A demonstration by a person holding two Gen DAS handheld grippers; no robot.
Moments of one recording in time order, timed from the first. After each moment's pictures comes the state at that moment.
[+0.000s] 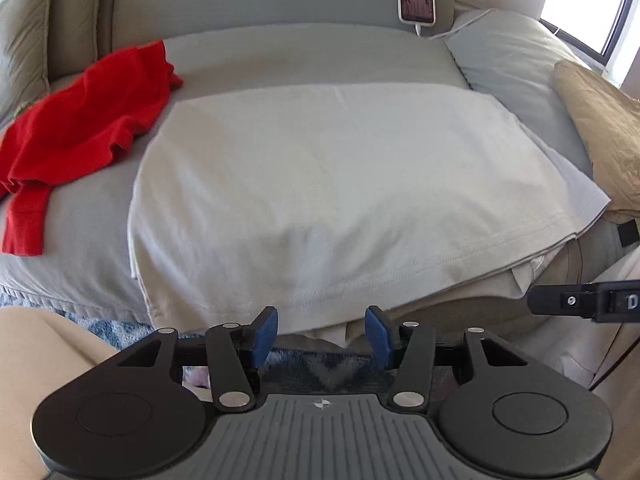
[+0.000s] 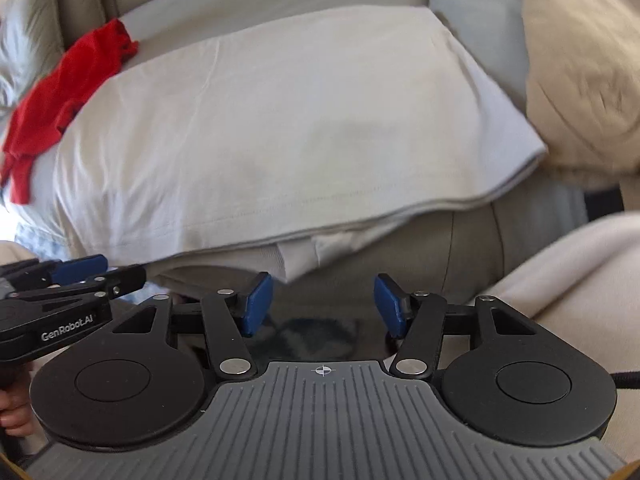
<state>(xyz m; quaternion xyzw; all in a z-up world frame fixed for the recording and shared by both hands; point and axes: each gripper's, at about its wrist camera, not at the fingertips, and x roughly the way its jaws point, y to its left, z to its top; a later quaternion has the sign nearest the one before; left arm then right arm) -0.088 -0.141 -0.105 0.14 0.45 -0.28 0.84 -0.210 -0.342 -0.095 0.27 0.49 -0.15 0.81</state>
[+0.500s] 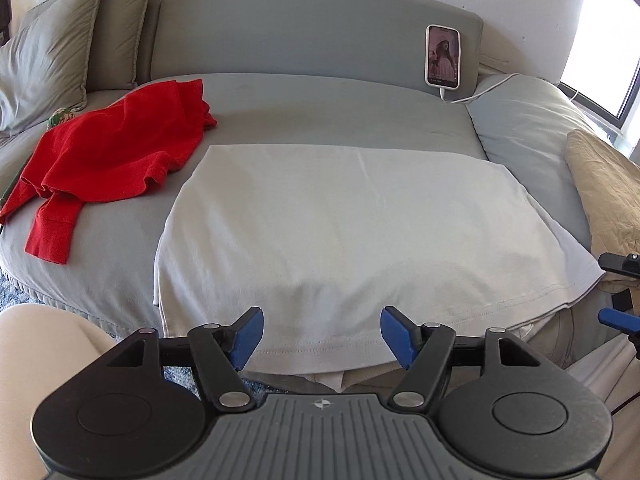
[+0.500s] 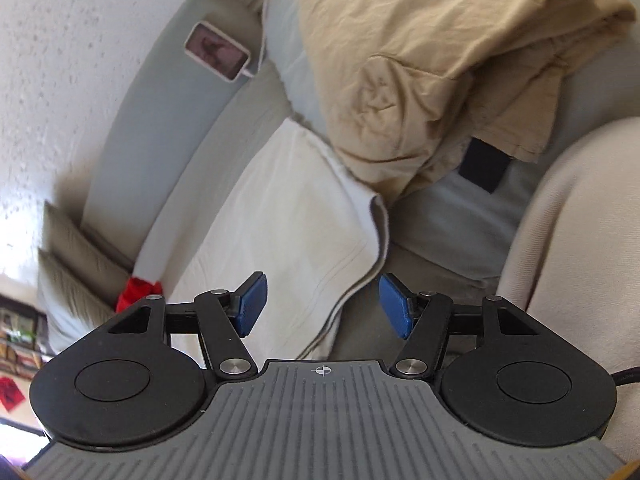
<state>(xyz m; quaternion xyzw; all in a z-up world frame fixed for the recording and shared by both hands) -0.095 -0.142 -0.094 0.09 0.42 -0.25 0.87 -0.294 -0.435 -0.098 0.54 0.26 -0.26 0.76</state>
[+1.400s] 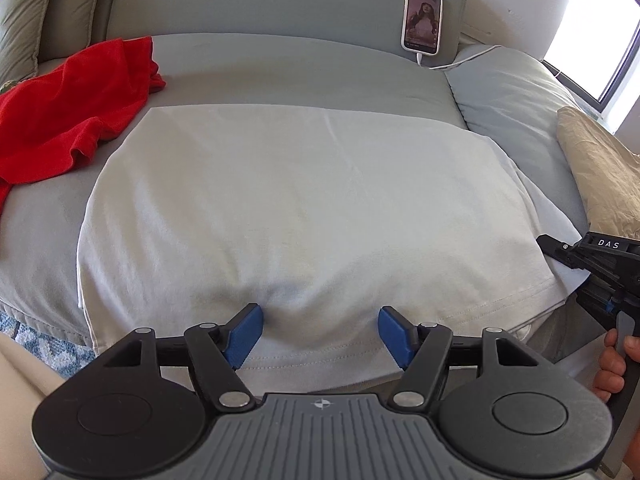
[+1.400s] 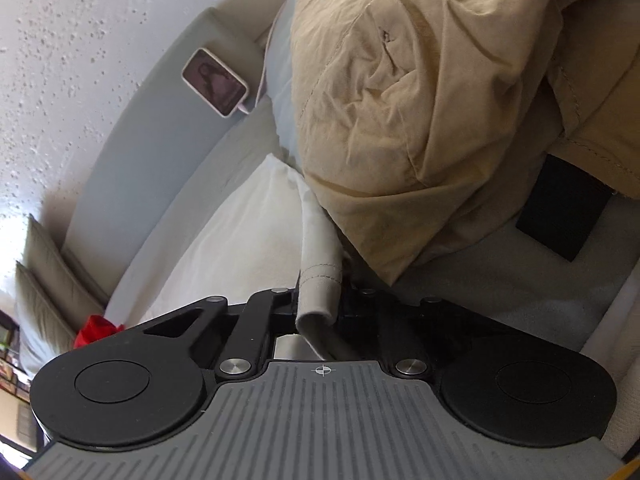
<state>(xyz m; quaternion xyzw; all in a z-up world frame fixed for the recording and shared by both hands) -0.065 -0.167 -0.128 0.07 0.46 -0.30 0.83 -0.231 -0.451 -0.164 0.46 0.21 -0.28 0.82</state>
